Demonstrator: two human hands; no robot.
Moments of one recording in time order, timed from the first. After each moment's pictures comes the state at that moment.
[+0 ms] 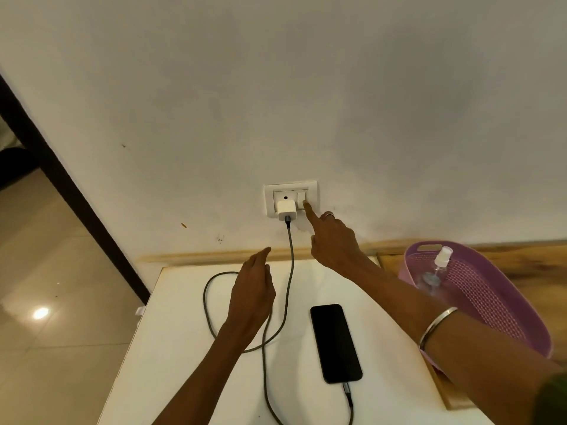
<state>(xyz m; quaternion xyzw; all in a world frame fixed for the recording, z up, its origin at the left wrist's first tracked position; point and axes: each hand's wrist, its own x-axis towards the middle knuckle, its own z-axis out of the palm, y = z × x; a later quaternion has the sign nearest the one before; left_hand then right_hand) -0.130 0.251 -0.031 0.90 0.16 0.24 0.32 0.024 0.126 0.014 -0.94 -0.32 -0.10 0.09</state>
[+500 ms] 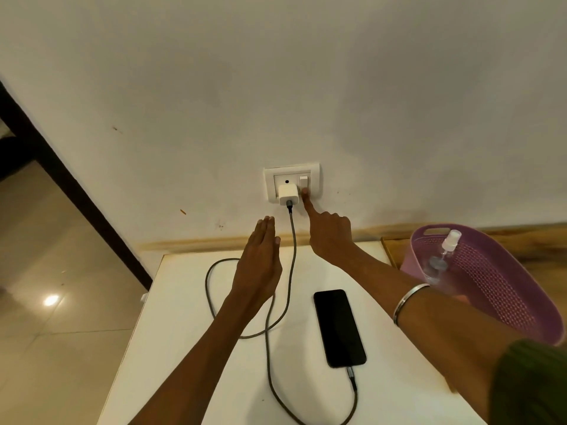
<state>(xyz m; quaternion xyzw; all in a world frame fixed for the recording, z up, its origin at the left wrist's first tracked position) -0.114 0.252 -0.016 0.93 0.12 0.20 0.28 0.025 0.145 -0.008 -0.96 -0.27 -0.07 0.03</state>
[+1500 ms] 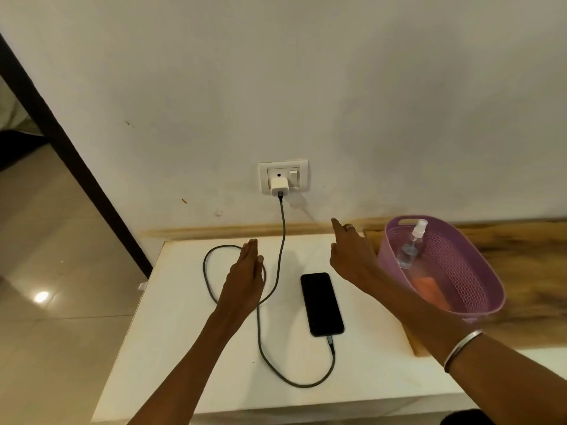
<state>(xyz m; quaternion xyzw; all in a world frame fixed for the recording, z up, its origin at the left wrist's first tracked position) -0.179 0.235 -0.044 0.89 0.20 0.16 0.39 -0.034 0.044 -0.009 -0.96 -0.25 -0.04 0.14</state>
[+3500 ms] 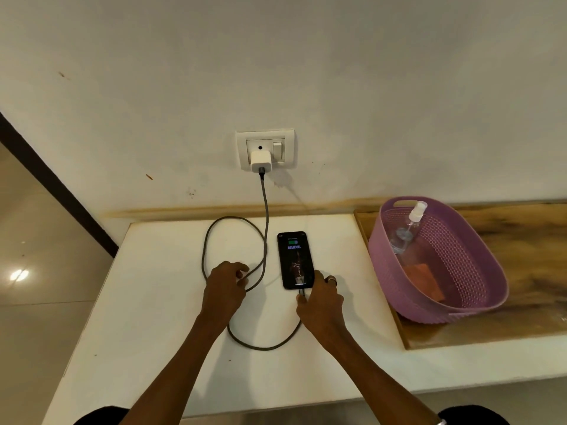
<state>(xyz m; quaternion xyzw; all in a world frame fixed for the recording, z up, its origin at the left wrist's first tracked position) -0.161 0.242 -0.123 0.89 0.26 0.11 0.36 -0.109 0.049 -0.112 -0.93 -0.05 0.14 0.32</state>
